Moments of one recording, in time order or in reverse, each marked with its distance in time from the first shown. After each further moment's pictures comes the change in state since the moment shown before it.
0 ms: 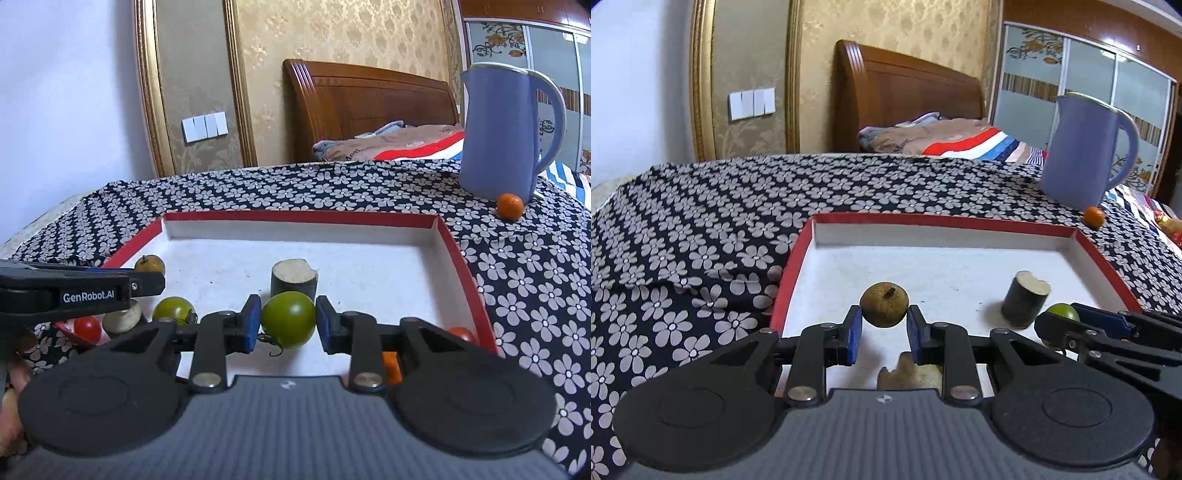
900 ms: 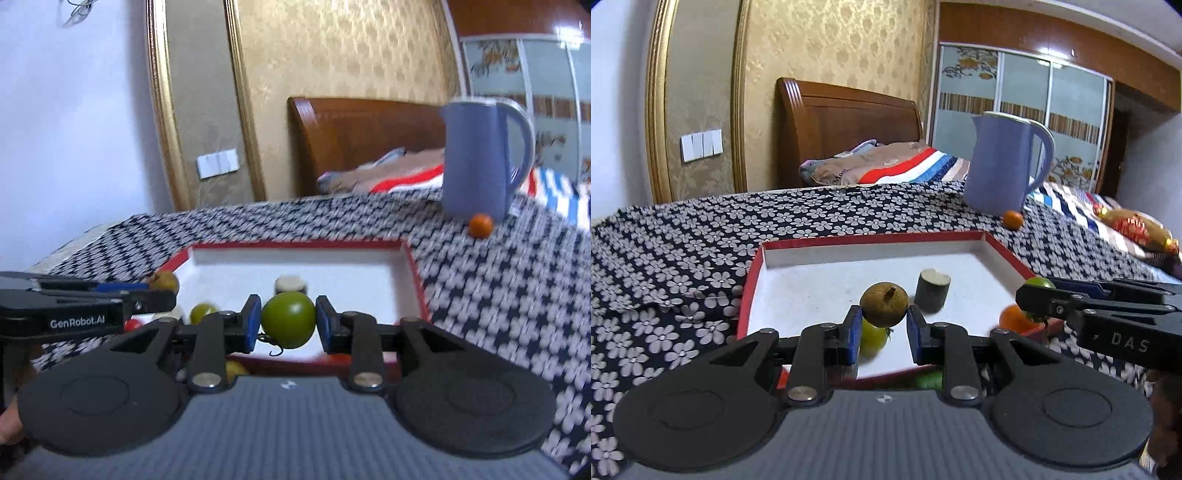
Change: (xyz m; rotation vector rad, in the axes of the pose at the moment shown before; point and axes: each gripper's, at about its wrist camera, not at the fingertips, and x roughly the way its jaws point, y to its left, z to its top) left arm -0.071 -0.022 -0.016 0.100 -0.104 -0.173; right arm -0.087 -0.017 -0.006 0.014 -0.117 0.030
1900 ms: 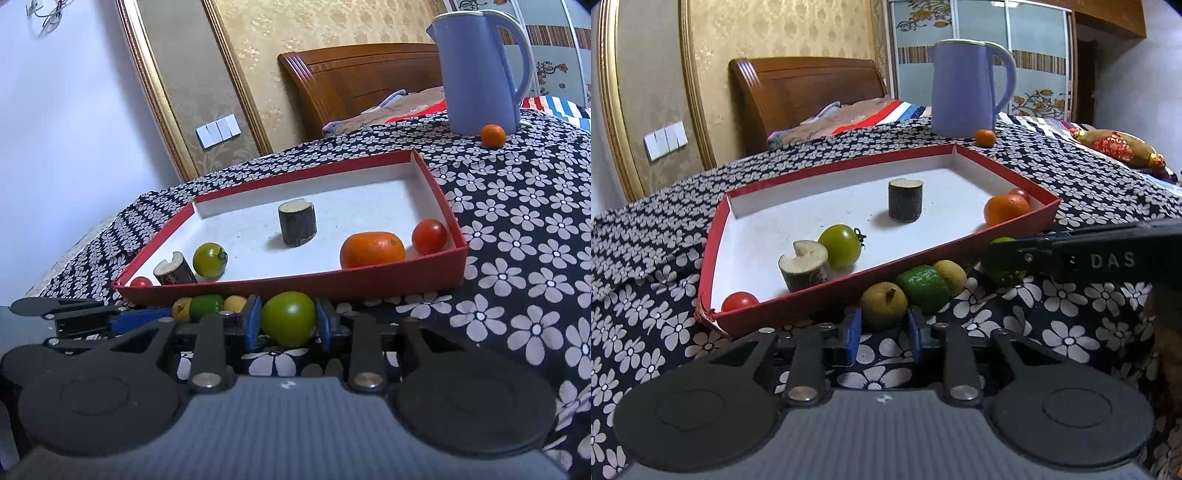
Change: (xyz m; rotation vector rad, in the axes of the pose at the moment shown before) left arm 0.009 -0.018 -0.055 0.211 0.124 -0.030; right arm 0.020 -0.014 -0.048 0.171 0.131 0.094
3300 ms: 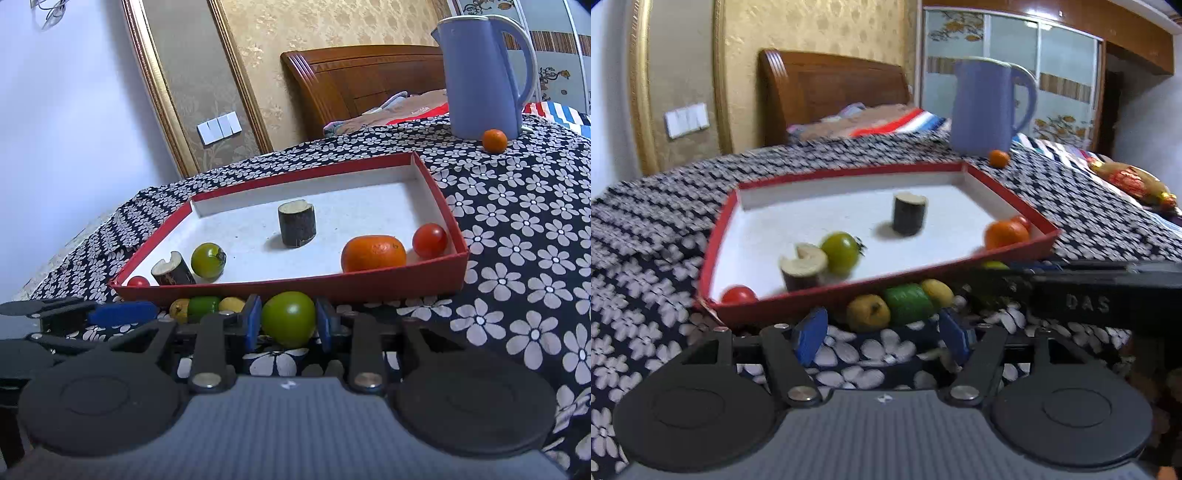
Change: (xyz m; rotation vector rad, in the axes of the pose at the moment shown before) left arm -0.008 -0.004 0.007 -0.140 -0.022 0.029; right arm 0.001 0.003 0.003 -0.023 0.007 -0.009
